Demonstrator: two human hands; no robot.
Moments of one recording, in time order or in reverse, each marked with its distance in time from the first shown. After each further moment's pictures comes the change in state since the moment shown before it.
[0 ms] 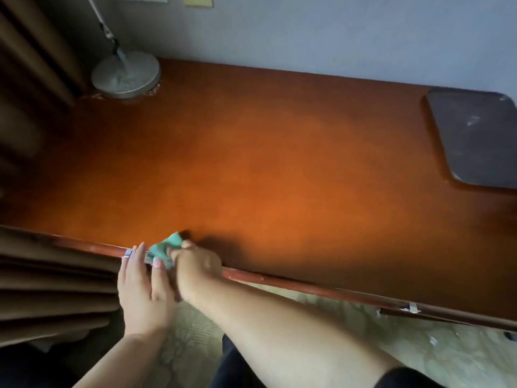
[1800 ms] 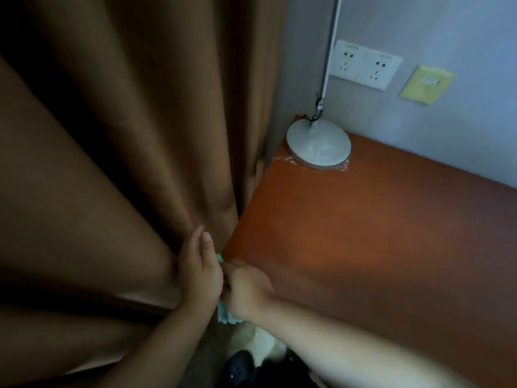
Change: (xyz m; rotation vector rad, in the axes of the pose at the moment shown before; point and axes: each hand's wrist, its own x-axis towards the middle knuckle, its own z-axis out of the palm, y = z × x) left_hand 0.359 -0.141 -0.198 -0.375 0.082 -0.135; right_hand 0.254 -0.302 0.065 -0.142 -0.005 -0.151
